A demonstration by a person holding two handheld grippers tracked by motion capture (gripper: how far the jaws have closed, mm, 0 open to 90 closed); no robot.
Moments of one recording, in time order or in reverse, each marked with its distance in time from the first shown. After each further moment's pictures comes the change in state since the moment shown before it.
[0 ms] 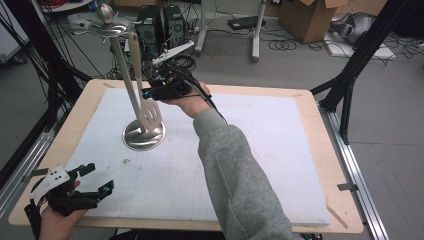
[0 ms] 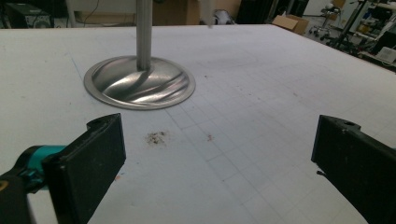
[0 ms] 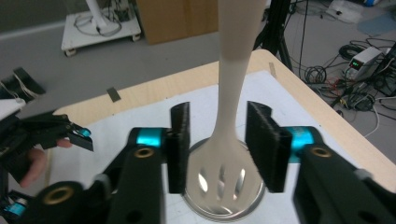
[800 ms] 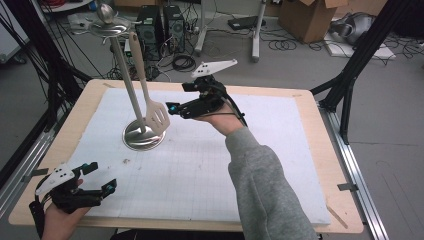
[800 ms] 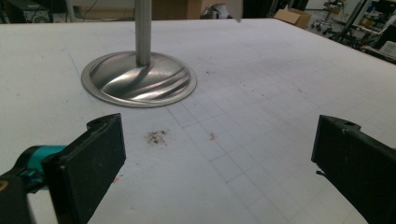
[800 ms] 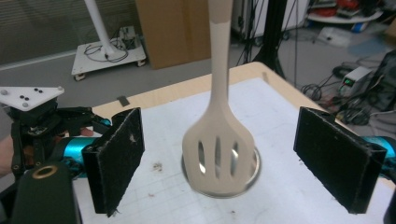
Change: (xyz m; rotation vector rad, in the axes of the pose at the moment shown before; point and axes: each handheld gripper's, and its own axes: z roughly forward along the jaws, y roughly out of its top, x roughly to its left) left arm 0.001 0.000 0.010 0.021 -0.002 0.002; right arm -0.004 -0.053 -0.064 -0.135 -0.001 0.006
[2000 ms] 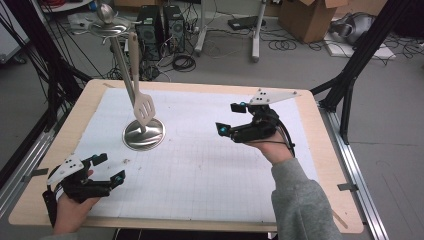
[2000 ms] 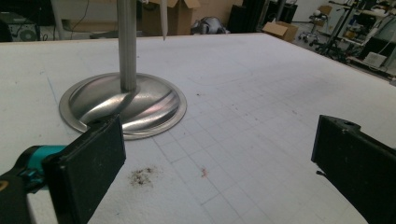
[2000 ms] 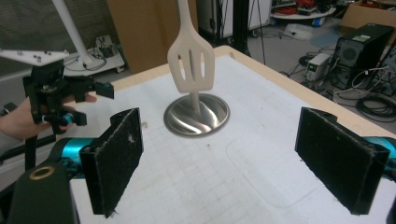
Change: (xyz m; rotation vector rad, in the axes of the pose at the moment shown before) left arm 0.000 0.012 0.026 -0.044 -0.042 0.008; right arm -0.004 -0.077 -0.099 -0.027 -0.107 0.073
